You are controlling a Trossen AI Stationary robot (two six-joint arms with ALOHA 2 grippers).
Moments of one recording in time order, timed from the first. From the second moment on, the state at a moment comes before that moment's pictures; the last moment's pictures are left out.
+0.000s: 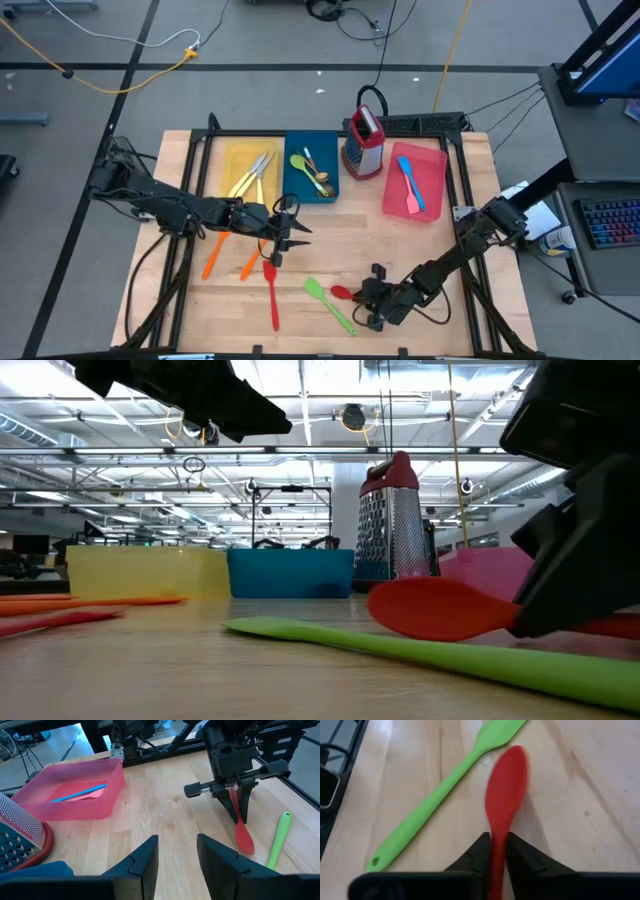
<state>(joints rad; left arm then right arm) -0.19 1.36 0.72 0.25 -0.08 0.12 0.69 1.89 0.74 0.24 0.50 0.75</state>
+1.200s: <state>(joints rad) -0.19 1.36 0.72 0.31 -0.09 0.24 0.06 1.73 0.73 0.89 0.73 0.16</state>
